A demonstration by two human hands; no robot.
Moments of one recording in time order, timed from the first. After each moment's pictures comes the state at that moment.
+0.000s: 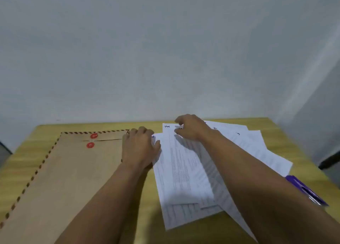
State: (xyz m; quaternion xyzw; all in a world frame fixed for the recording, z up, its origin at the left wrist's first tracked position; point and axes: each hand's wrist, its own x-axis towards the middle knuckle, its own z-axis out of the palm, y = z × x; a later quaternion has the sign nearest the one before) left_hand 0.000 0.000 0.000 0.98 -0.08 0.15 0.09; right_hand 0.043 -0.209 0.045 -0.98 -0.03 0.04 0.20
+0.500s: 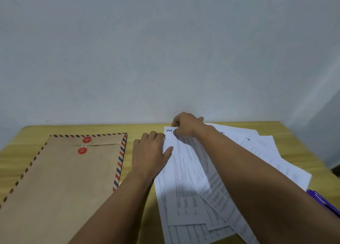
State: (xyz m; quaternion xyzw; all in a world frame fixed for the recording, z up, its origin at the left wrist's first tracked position) left_hand 0.032 -0.027 -0.042 0.96 -0.13 0.18 0.14; right_hand 0.107 -0.196 0.020 -0.98 -0.01 0.08 0.17
